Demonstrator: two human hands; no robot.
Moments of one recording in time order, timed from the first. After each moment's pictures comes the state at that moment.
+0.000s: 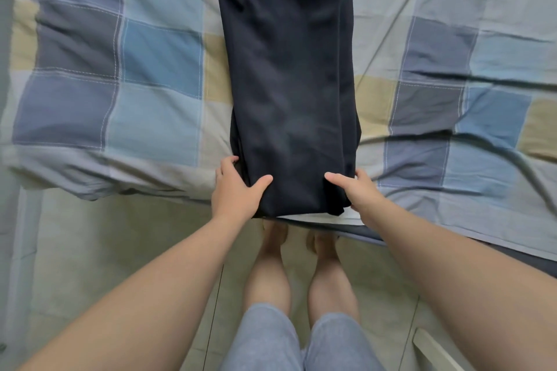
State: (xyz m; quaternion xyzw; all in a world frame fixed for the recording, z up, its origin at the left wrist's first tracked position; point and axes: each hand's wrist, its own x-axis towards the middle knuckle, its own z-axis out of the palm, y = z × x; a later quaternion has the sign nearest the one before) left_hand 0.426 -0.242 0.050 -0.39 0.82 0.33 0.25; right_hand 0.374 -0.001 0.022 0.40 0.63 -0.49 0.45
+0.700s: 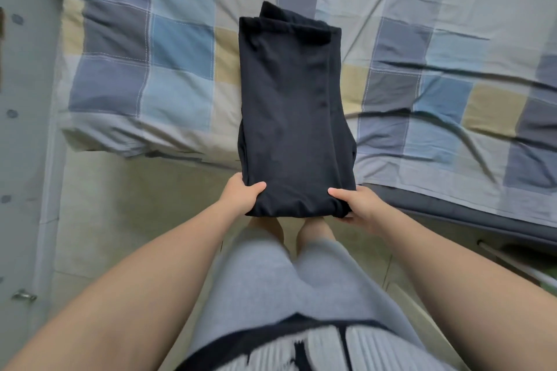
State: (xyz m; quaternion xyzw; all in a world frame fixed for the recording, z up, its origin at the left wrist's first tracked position) left_hand 0.488 -0.228 0.148 -0.44 0.68 0.44 0.38; right_hand 0.449 0.036 0.156 0.43 0.58 -0.48 0.50
